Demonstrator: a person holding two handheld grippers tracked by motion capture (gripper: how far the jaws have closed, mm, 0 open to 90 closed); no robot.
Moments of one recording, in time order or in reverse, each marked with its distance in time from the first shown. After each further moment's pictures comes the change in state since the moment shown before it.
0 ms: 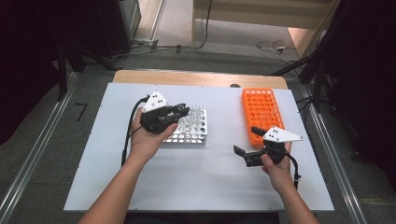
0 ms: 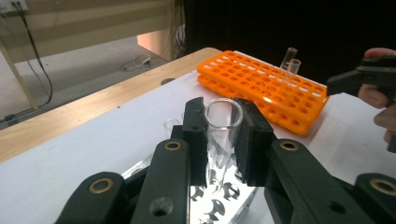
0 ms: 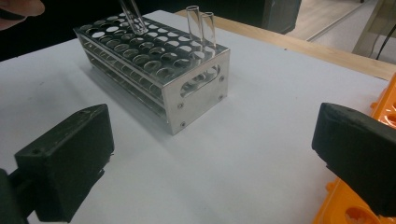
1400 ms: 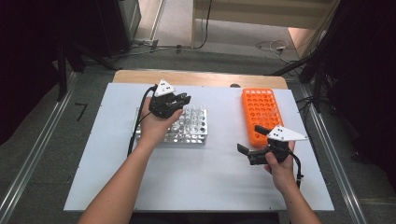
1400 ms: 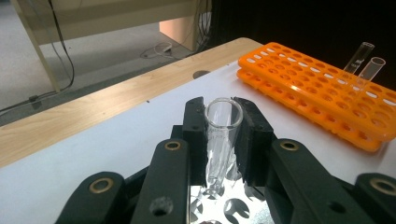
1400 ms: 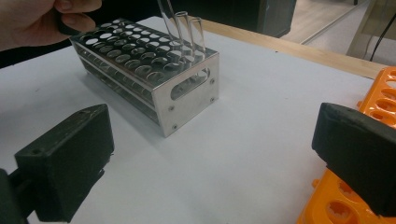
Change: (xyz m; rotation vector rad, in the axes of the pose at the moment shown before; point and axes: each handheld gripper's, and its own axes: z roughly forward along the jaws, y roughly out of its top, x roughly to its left) left arm 0.034 -0.003 0.052 0.051 0.084 -0.036; right arm -0.008 -0.001 -0.005 -0.020 -0.009 0.020
